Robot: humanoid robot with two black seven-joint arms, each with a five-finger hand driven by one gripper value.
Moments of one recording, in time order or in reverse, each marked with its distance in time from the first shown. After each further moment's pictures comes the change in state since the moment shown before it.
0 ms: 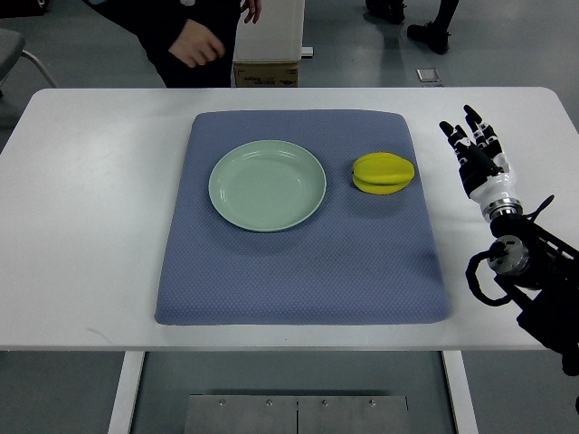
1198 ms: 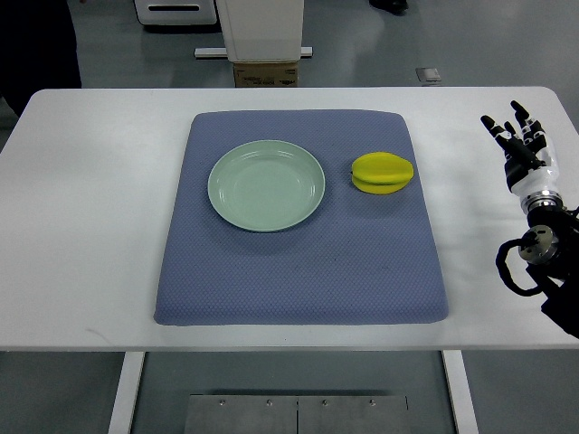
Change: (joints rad) left arm -0.004 0.000 0.000 0.000 -0.001 0.001 0.000; right arm 0.057 -0.030 -0.008 -0.171 0.000 -0.022 -0.006
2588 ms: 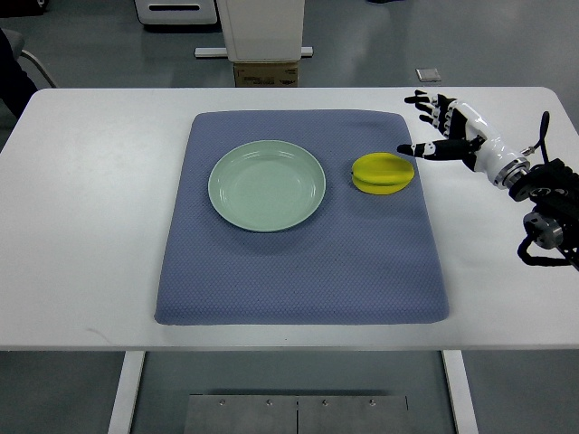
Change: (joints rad) left arm 0.000 0.000 0.000 0.000 0.000 0.000 0.000; right arm 0.228 -0.107 -0.671 0.105 -0.315 0.133 0.098
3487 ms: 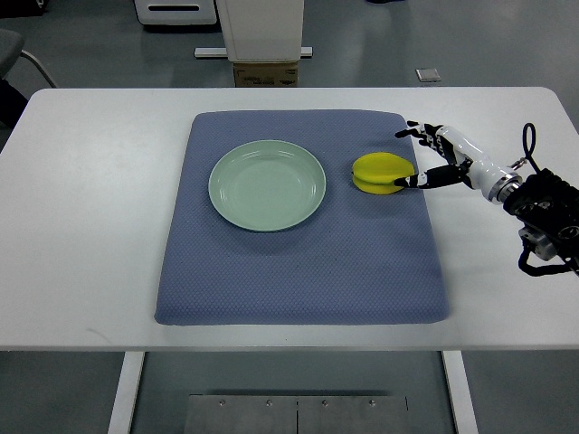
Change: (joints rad) left arm -0.001 0.000 0.000 0.000 0.000 0.000 0.000; right arm -0.005 0.056 -0.138 -0.073 -0.046 -0.139 0.000
